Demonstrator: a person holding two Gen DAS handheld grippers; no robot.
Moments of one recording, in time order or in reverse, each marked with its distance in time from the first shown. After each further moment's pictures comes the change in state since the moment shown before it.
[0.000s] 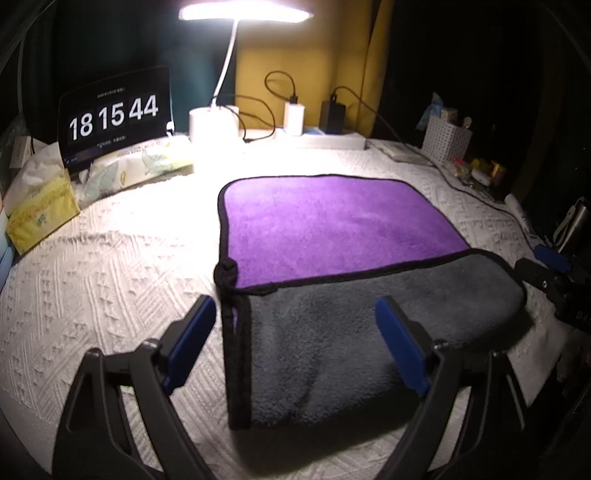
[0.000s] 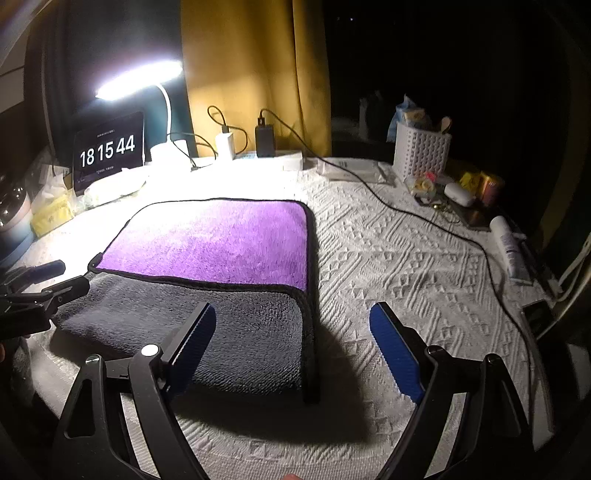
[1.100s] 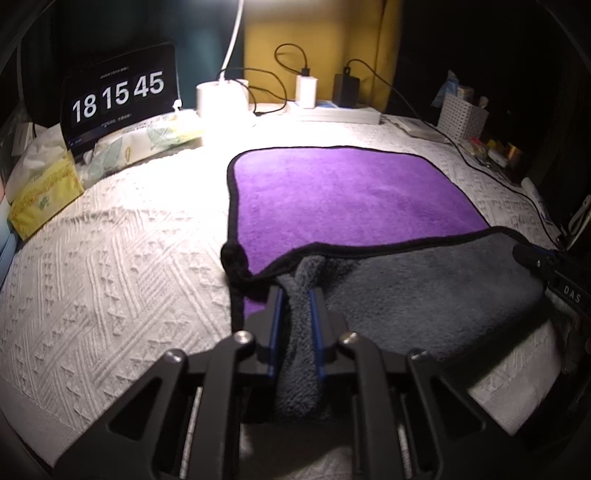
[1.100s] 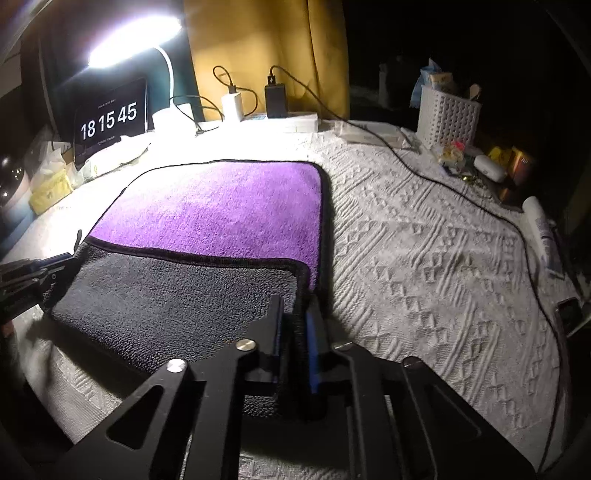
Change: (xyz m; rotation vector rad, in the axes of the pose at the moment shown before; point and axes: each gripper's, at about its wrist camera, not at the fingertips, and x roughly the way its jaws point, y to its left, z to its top) left arm 0.009 -0.001 -0.004 -0.004 0.081 0.044; right arm 0.031 0.000 -0.004 -0.048 0.097 0.031
